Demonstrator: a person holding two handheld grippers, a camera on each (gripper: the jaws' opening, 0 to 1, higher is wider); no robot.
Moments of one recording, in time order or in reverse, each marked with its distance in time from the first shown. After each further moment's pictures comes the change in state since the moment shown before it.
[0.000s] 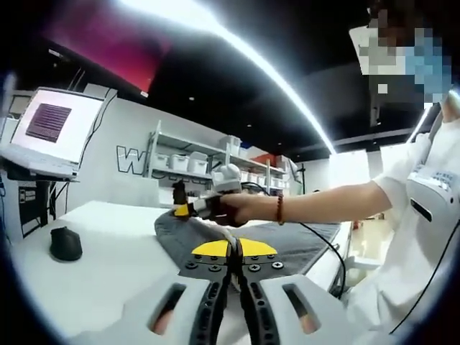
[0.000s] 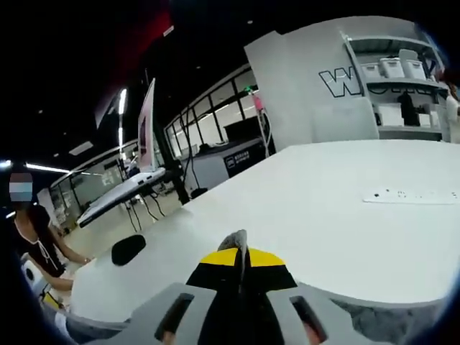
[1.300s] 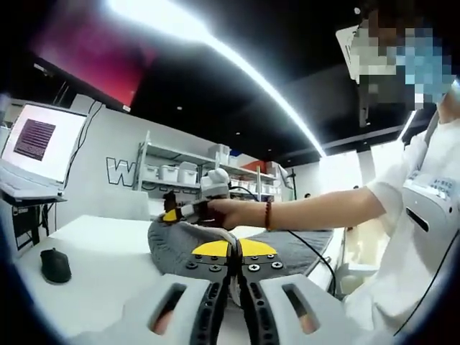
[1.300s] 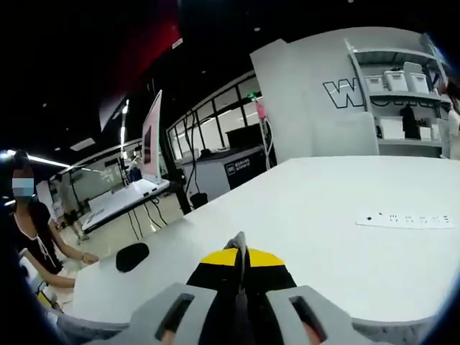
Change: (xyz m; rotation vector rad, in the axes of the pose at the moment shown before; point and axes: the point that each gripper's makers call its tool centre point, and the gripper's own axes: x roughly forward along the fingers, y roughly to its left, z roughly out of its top) left arm 0.013 -0.024 0.025 0.030 -0.050 -0.057; right arm -0.013 0.000 0.035 -0.053 -0.034 -0.006
